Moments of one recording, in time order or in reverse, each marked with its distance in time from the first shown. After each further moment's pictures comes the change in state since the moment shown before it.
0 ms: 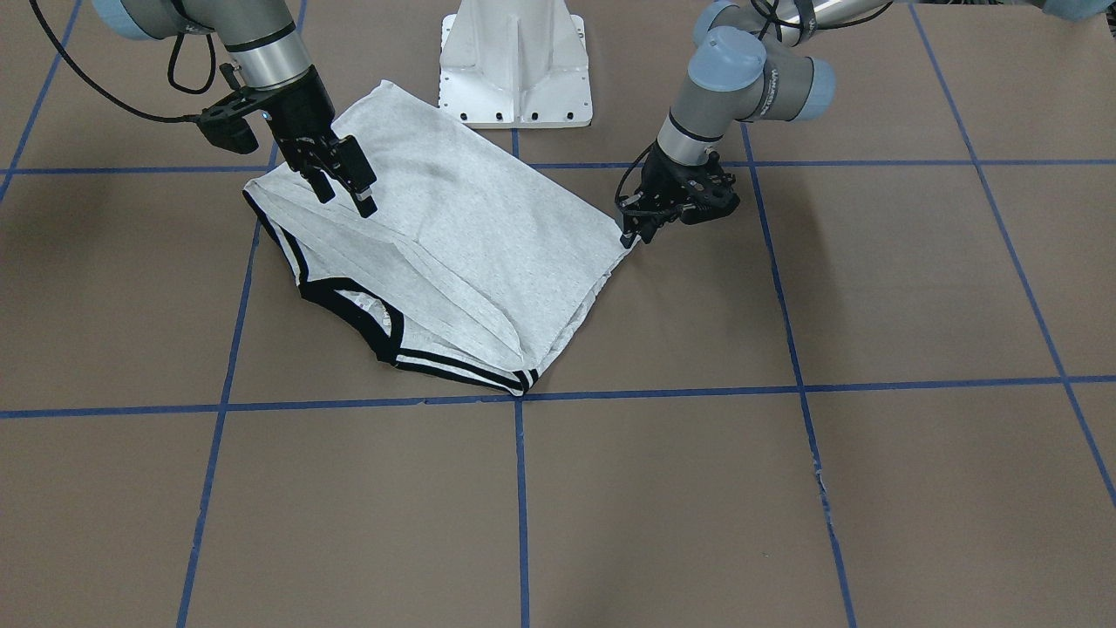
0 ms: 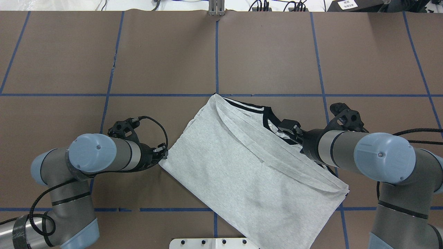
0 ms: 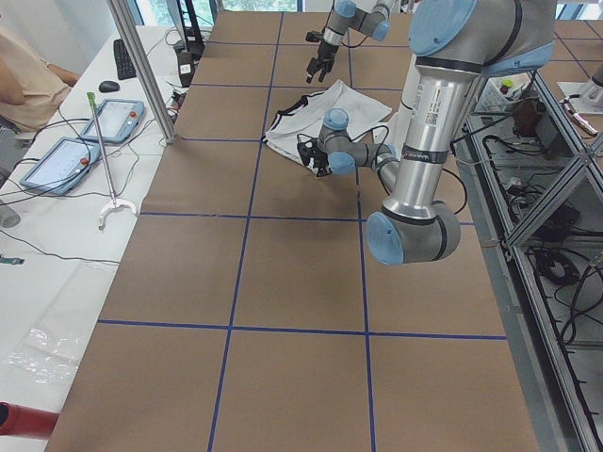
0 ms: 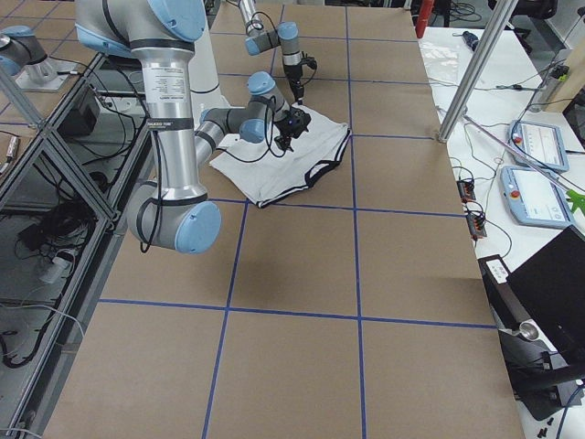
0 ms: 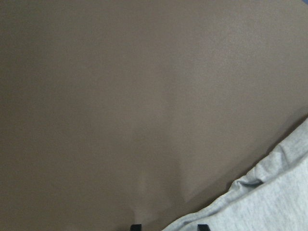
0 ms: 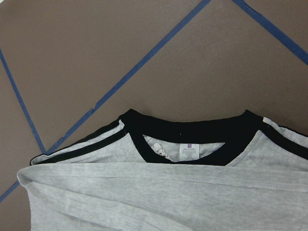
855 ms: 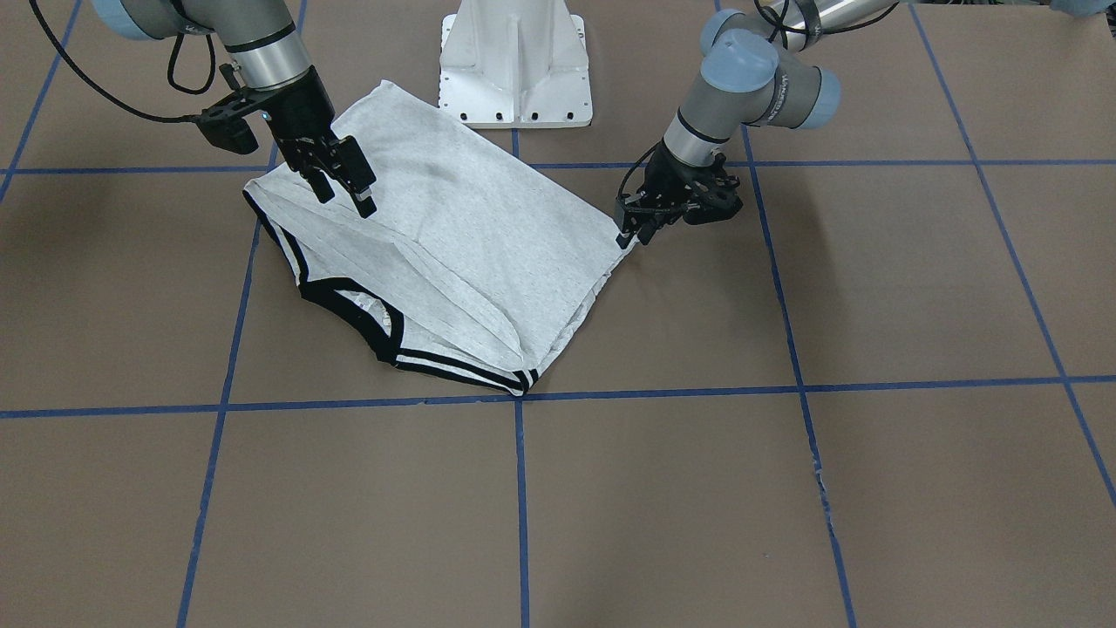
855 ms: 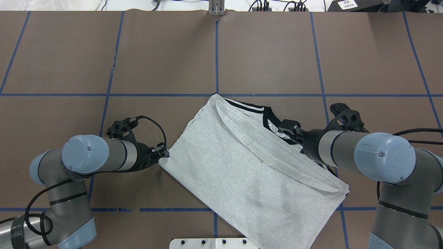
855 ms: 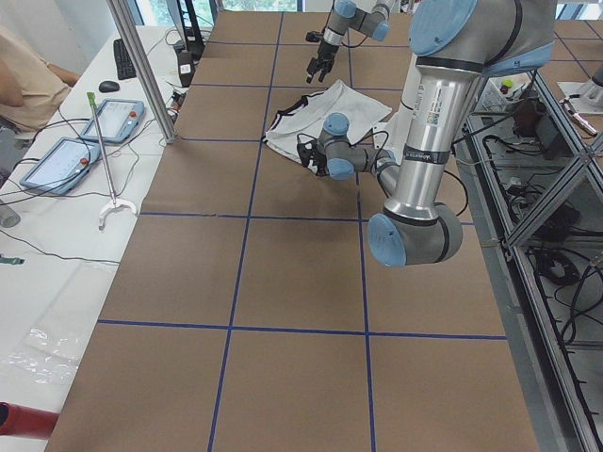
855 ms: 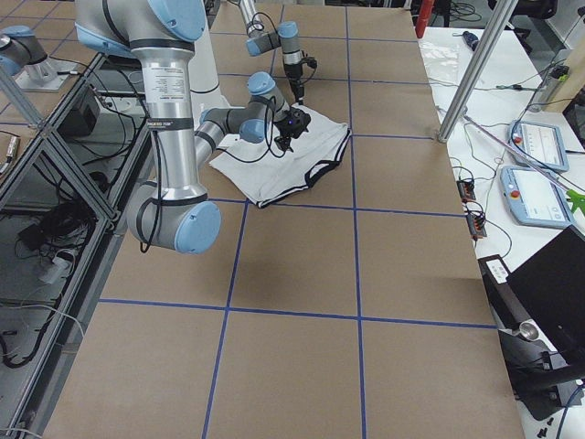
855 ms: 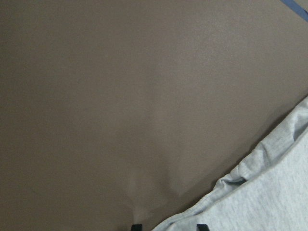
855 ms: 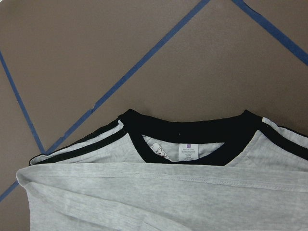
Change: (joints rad) left arm -0.004 0.020 0.021 -0.119 -0.004 0.006; right arm 0.001 -0.001 0.000 0.000 0.001 0.000
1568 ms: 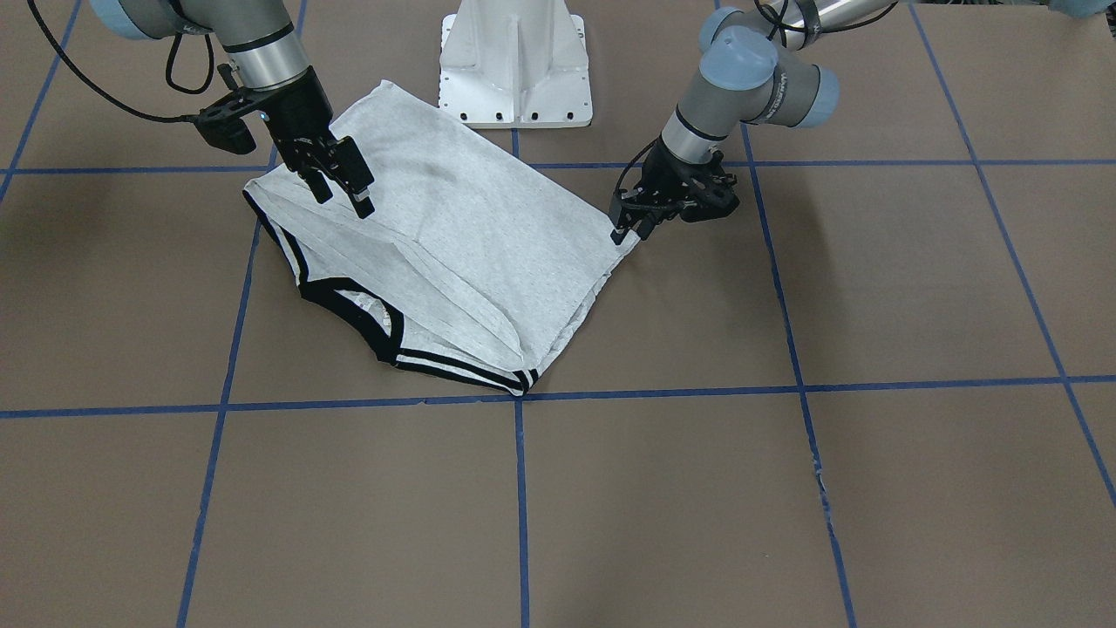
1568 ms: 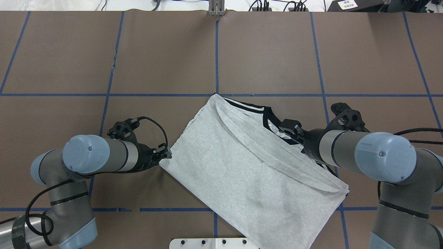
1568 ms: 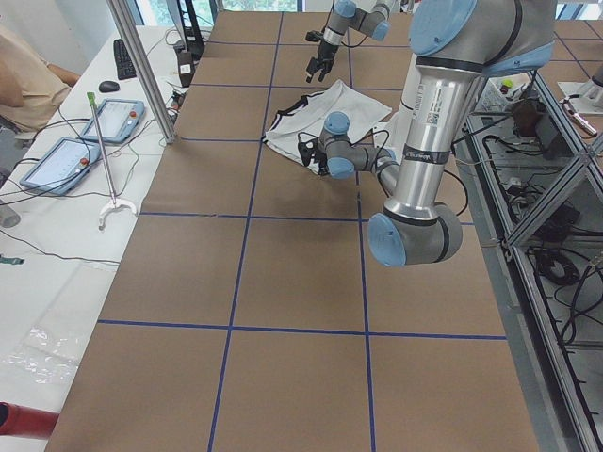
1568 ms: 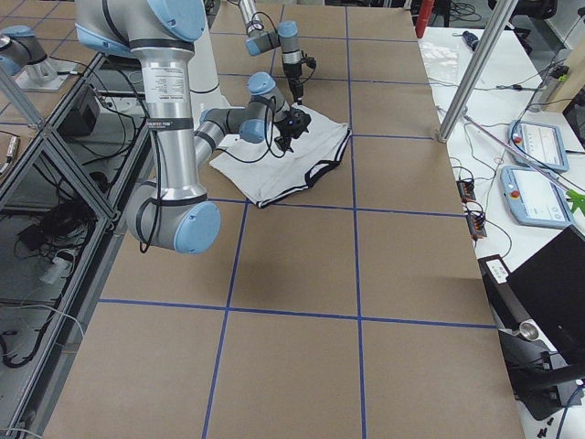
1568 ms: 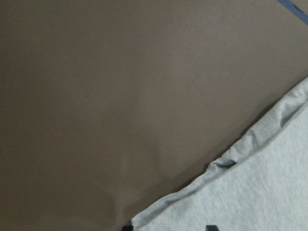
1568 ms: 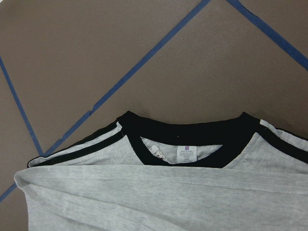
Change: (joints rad) left arm 0.003 -0.008 0.006 -0.001 -0.011 -0.003; right arm 0.002 -0.002 0.000 -0.003 0.001 0.000
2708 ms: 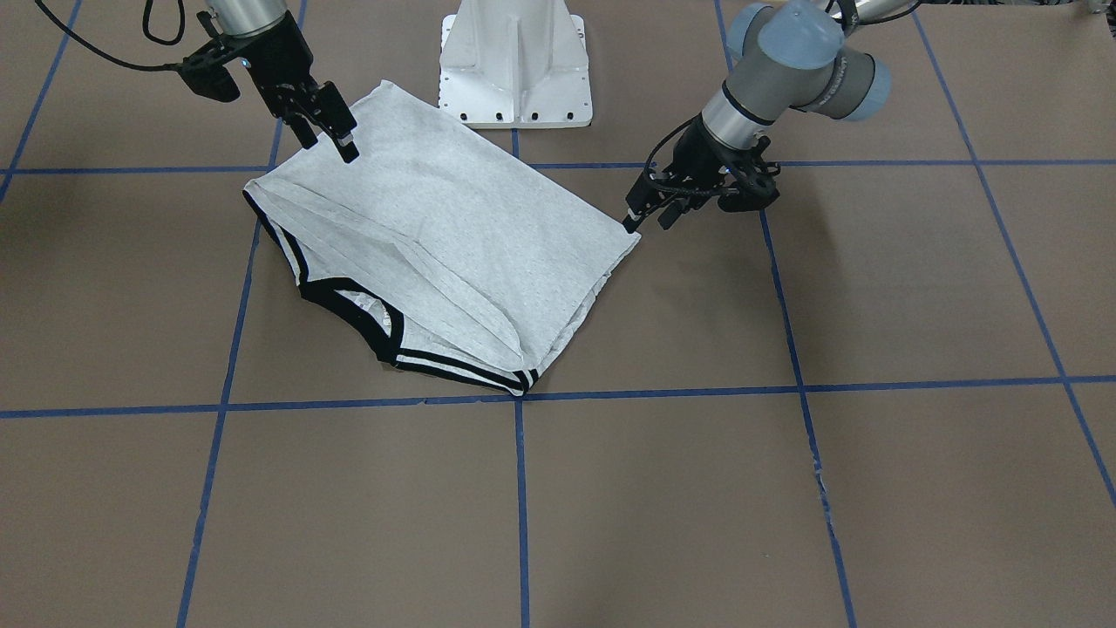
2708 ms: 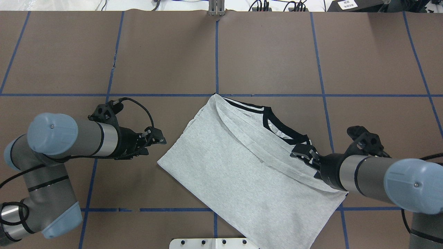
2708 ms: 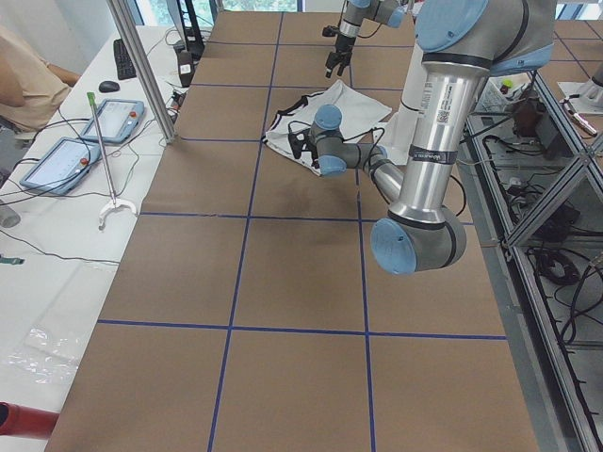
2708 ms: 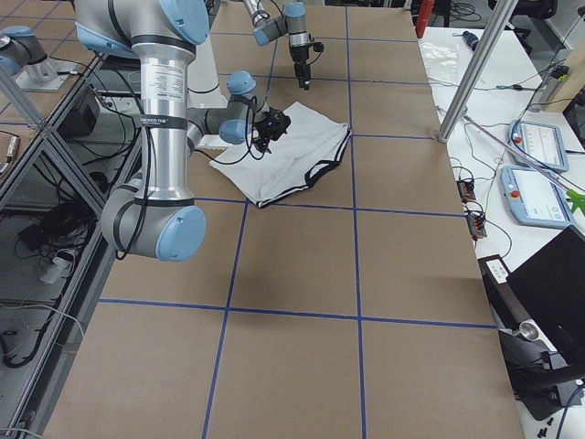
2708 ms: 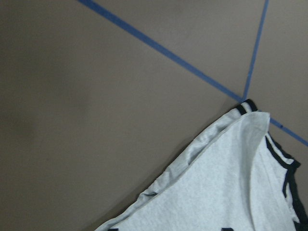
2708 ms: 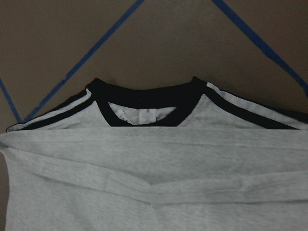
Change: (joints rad) left arm -0.070 0.042 -0.080 -0.038 -0.090 0.003; right arm -0.056 -0.093 0.101 0.000 0.003 0.026
